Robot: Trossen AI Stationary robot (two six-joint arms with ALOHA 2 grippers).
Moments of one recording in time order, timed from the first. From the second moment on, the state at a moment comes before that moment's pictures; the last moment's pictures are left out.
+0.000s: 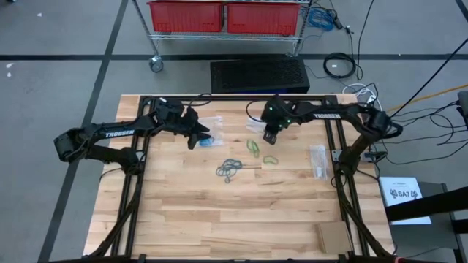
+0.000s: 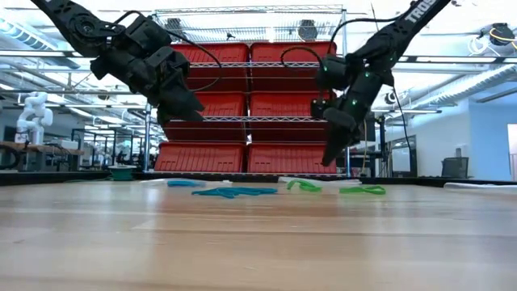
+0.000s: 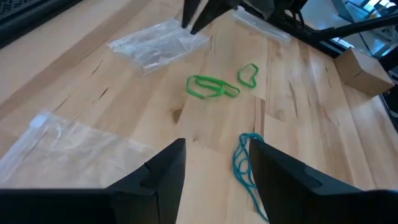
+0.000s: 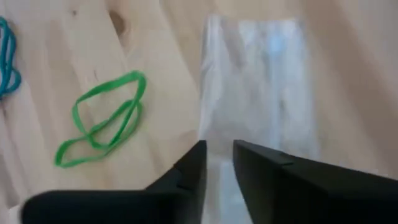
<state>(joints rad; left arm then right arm) 0.58 1.17 0.55 0.06 0.51 -0.12 -0.54 1.64 0.95 -0.36 -0.12 -0.09</state>
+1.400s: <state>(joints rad) 0.48 1.17 0.55 0.33 0.45 -0.02 -0.39 1.45 0.95 -0.31 0.00 -0.21</state>
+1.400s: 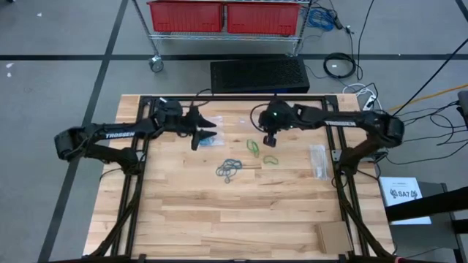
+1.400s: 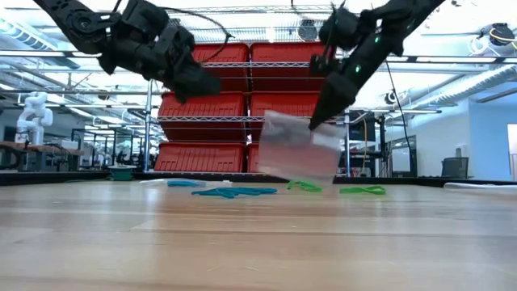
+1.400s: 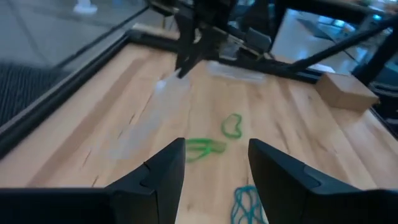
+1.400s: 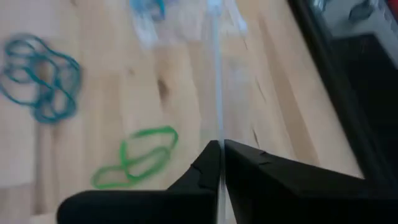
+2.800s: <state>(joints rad) 0.32 1.41 0.77 0.34 0.30 0.04 -0.19 1.35 0.95 -0.26 0.00 -0.19</state>
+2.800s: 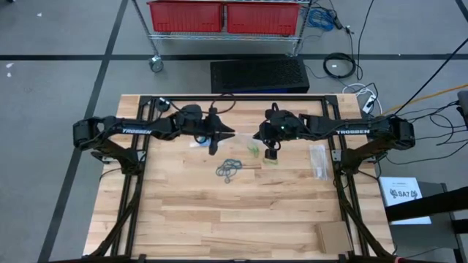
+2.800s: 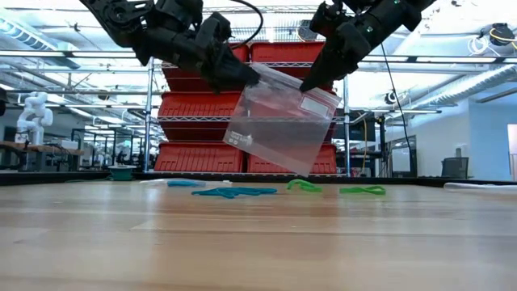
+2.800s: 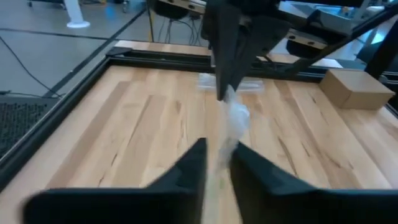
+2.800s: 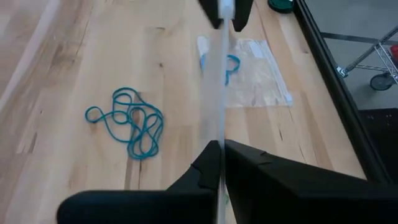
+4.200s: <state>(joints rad) 0.29 1.41 0.78 0.30 0.31 0.14 -0.22 1.53 1.16 -0.18 -0.18 -0.09</state>
